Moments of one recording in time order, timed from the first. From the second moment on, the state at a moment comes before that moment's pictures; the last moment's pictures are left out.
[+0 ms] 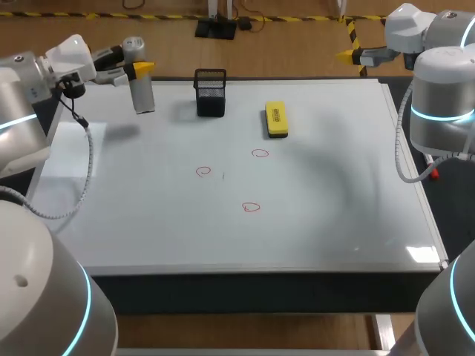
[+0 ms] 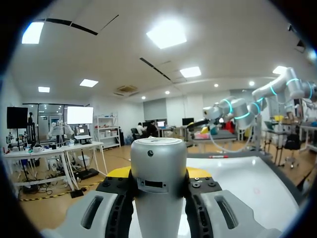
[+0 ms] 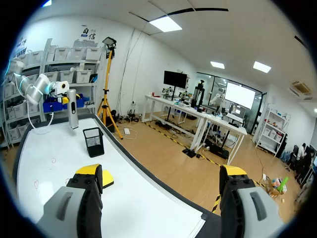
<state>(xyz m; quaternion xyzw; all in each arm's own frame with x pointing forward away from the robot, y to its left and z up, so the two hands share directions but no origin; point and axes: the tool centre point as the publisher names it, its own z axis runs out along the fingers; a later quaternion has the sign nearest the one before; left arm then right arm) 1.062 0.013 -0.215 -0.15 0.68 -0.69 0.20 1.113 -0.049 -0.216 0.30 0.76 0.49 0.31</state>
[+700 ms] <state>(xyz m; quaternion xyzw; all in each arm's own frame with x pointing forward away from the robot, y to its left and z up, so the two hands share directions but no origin) 1.062 0.013 -0.215 -0.15 0.68 -0.69 0.20 1.128 0.005 -0.229 0.13 0.84 0.46 0.26</state>
